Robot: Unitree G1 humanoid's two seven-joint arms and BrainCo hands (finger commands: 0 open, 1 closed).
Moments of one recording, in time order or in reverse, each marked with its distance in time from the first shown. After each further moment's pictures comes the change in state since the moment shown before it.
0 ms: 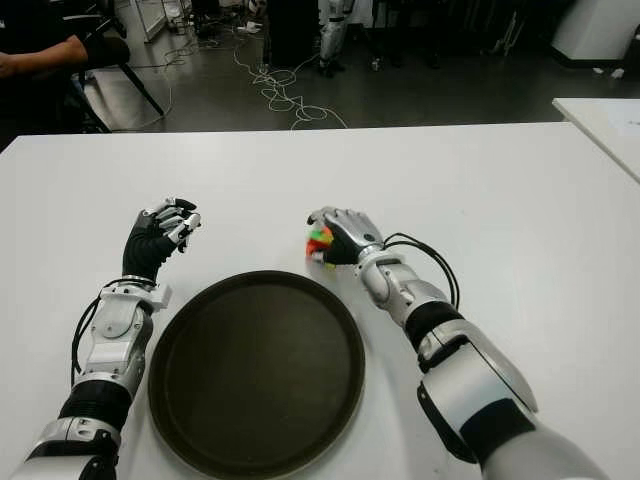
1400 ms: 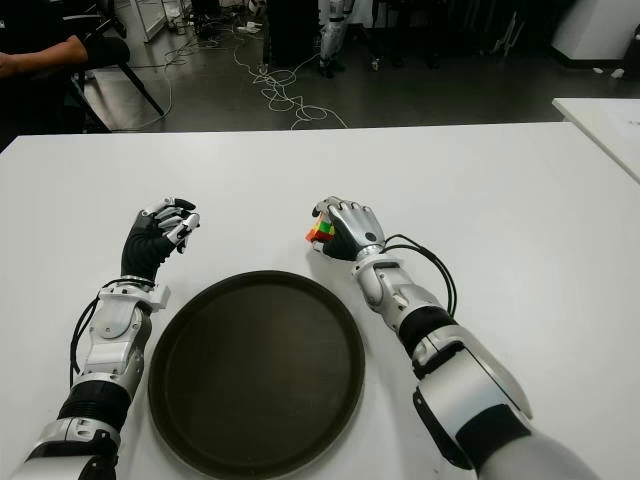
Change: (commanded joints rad) left arm 0.001 -0.004 0.011 0.007 -0.007 -0.021 -0.014; right arm 0.014 0.015 -0.043 -0.029 0.033 0.000 -0.034
